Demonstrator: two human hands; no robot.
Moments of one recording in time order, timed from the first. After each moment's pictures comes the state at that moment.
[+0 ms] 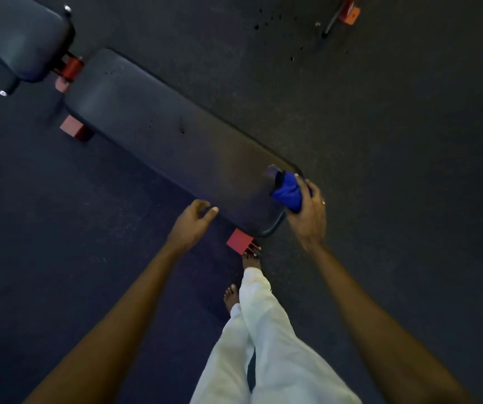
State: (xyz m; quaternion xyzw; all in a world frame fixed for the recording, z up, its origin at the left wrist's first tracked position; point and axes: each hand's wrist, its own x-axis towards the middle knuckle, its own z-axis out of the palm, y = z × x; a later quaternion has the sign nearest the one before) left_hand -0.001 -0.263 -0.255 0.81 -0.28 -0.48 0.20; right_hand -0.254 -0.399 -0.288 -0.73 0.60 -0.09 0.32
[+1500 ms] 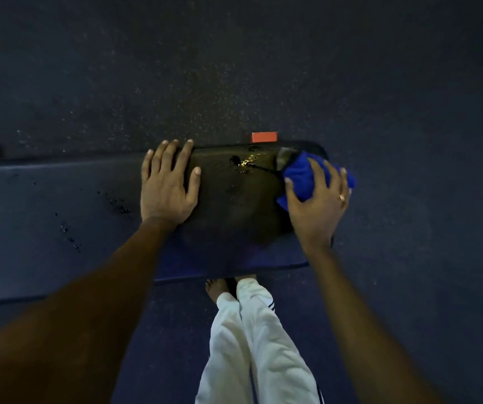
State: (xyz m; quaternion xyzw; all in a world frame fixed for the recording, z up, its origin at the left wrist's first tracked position) left_hand 0.139 -0.508 -0.468 0.60 -0.78 -0.15 0.03; right_hand -0.130 -0.420 -0.442 -0.45 0.87 -0.13 0.14
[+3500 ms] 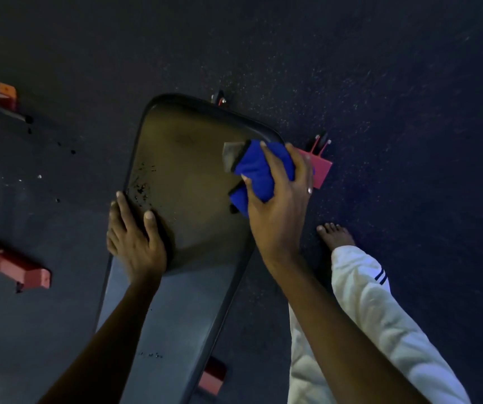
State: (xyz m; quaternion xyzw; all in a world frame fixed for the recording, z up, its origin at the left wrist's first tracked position) left_hand 0.103 -0.519 -0.462 0.45 -0.89 -0.11 -0.05; right_hand -0.037 -0.313 -0.452 0.06 0.86 -0.50 0.11
